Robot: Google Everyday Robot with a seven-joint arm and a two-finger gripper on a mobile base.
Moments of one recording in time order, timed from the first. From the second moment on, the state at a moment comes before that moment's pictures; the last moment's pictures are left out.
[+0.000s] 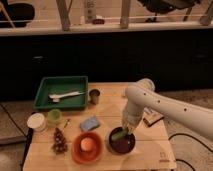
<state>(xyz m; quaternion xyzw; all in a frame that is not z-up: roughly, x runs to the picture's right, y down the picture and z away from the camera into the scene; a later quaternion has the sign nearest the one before) 0.120 0.211 0.729 -0.37 -0.21 -0.31 0.85</state>
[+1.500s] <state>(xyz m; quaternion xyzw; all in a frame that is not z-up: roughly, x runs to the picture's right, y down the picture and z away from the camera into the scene) 0.121 0.210 0.727 -0.36 -0.22 -0.32 0.85</state>
